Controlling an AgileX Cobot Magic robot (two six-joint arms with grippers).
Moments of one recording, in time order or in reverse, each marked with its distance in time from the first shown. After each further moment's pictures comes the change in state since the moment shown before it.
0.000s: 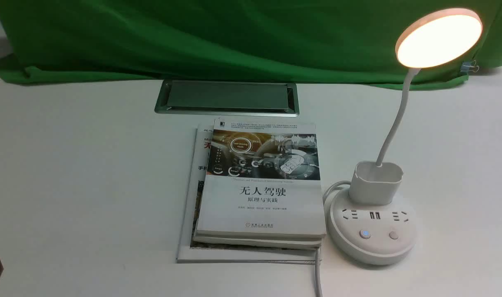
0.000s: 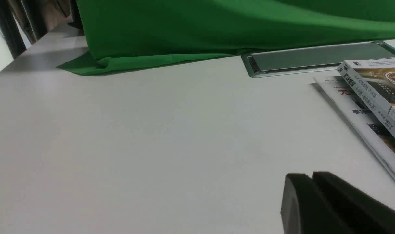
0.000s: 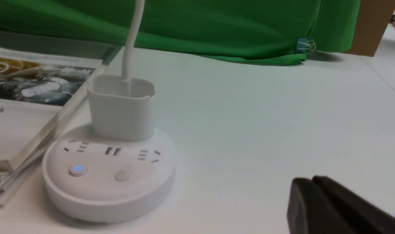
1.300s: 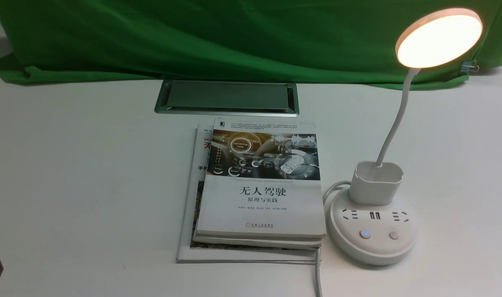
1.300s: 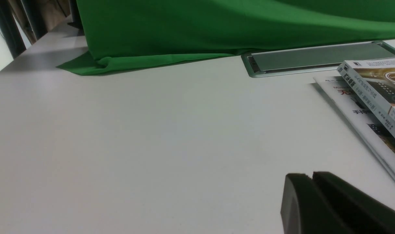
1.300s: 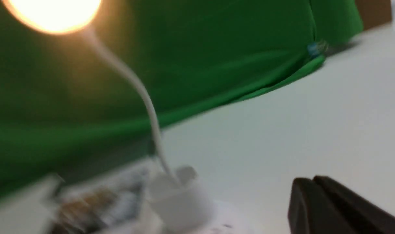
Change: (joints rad) right arm 0.000 0.000 0.000 0.091 -0.150 0.531; left arm 0.000 0.000 0.000 0.000 0.000 0.000
